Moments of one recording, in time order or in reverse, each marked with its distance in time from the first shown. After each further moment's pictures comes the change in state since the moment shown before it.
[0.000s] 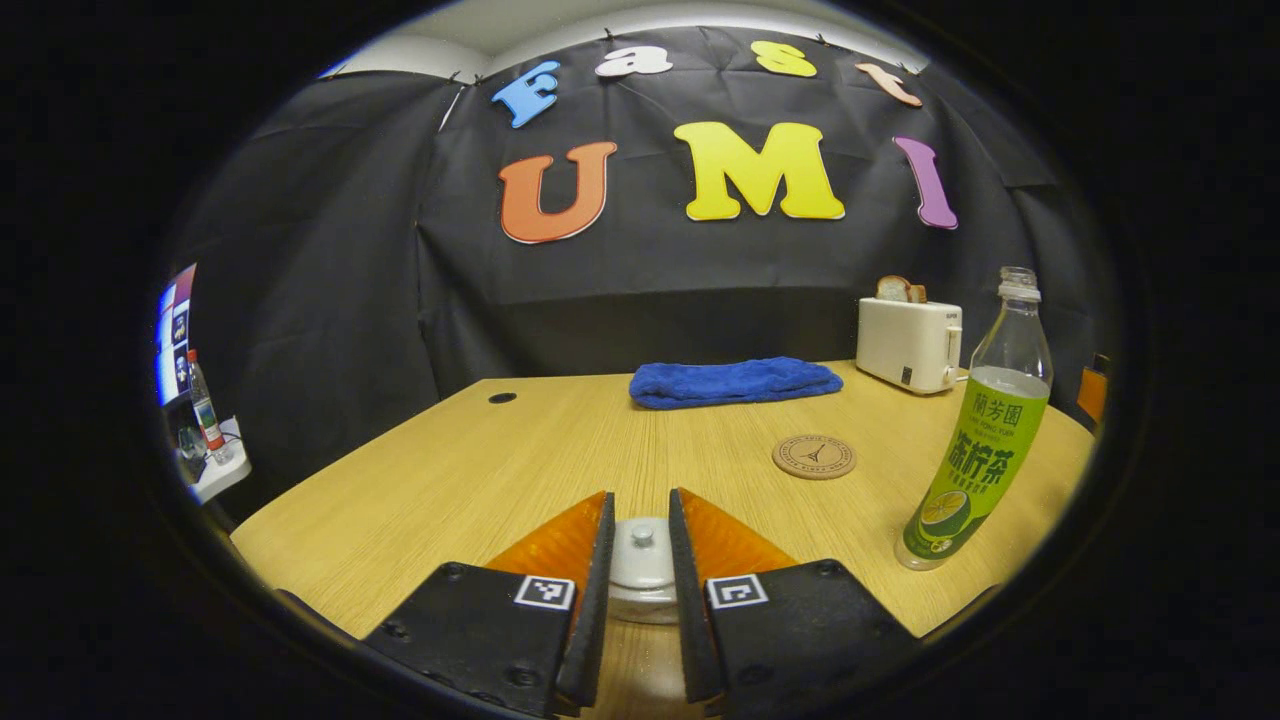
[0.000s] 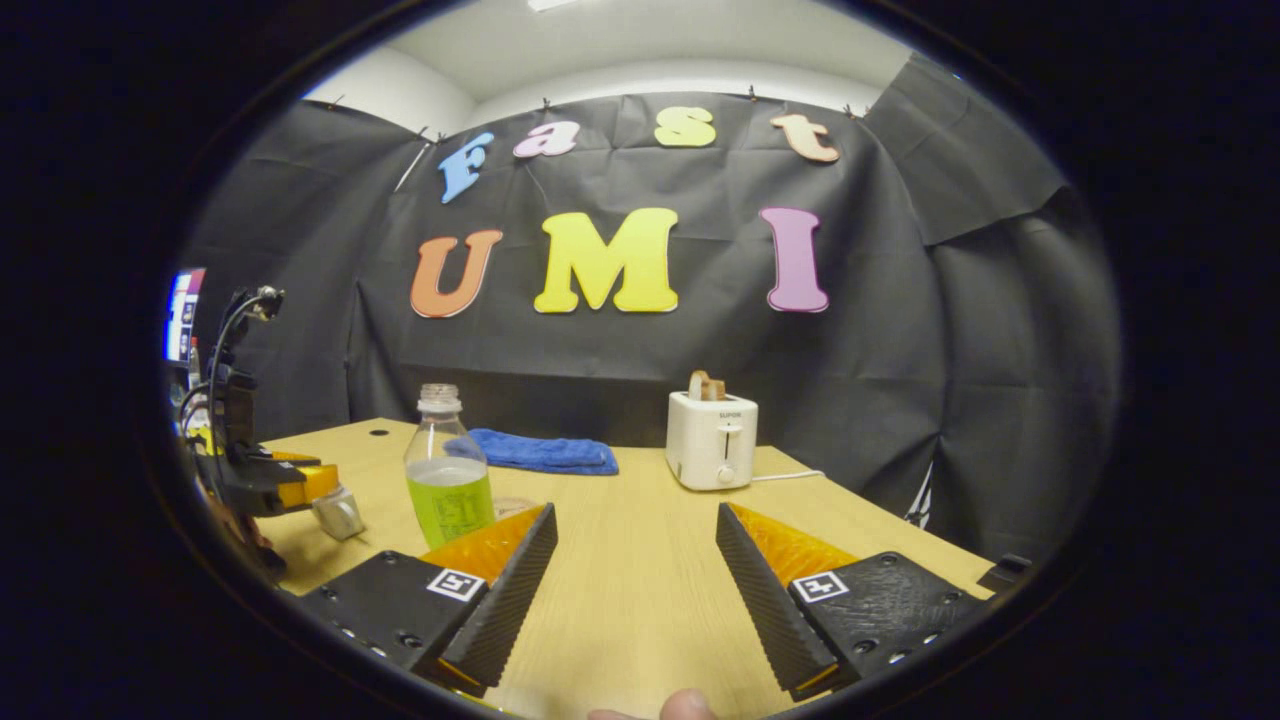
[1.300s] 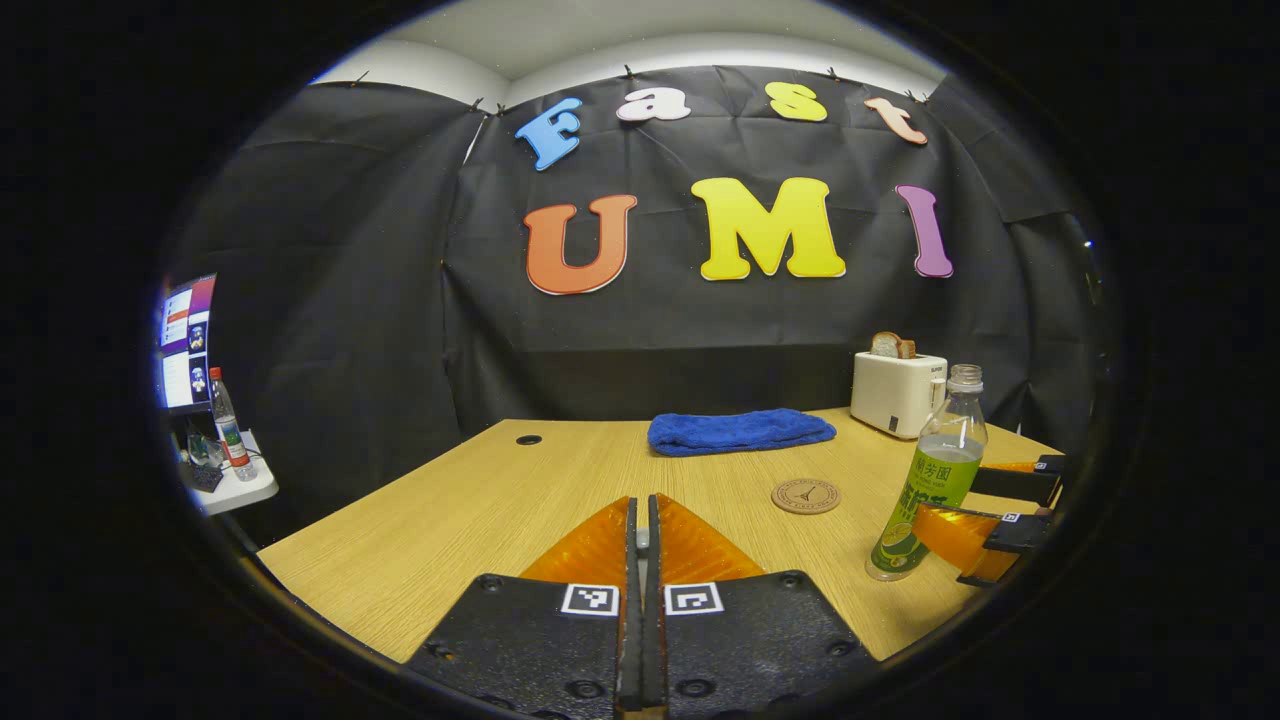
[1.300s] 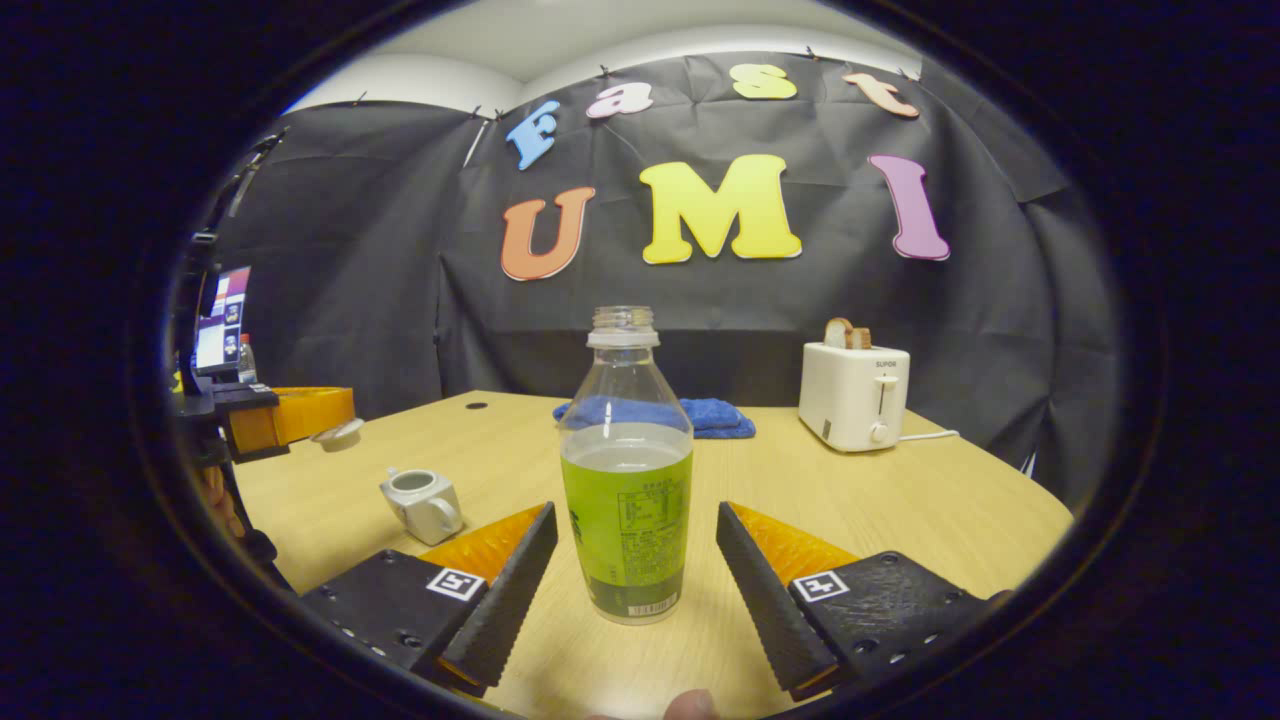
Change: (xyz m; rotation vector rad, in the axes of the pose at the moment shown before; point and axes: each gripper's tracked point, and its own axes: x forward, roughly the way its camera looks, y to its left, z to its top) left arm -0.062 0.029 0.049 -0.029 -0.127 -0.003; right arm 0.042 0.128 -0.045 0.012 0.143 0.259
